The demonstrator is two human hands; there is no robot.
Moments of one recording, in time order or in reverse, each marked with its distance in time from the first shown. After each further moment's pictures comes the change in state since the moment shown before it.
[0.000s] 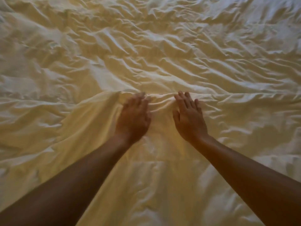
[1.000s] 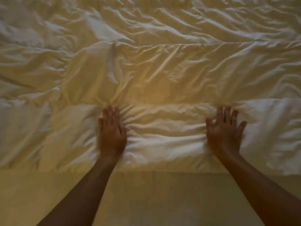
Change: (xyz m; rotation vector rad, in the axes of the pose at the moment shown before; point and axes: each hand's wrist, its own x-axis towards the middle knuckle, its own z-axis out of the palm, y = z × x) left_hand -0.244 0.060 0.030 -0.061 -0.048 -0.463; right_hand -0.248 0.094 -0.022 -0.213 -0.166 0.512
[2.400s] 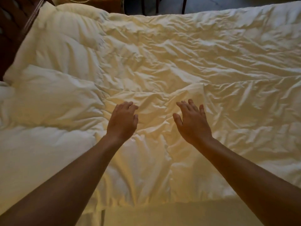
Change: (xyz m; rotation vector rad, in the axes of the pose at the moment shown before) left_hand 0.160 -0.307 -0.249 0.007 0.007 0.351; right_hand -0.116 -0.499 -0.065 0.286 0.095 -0.381
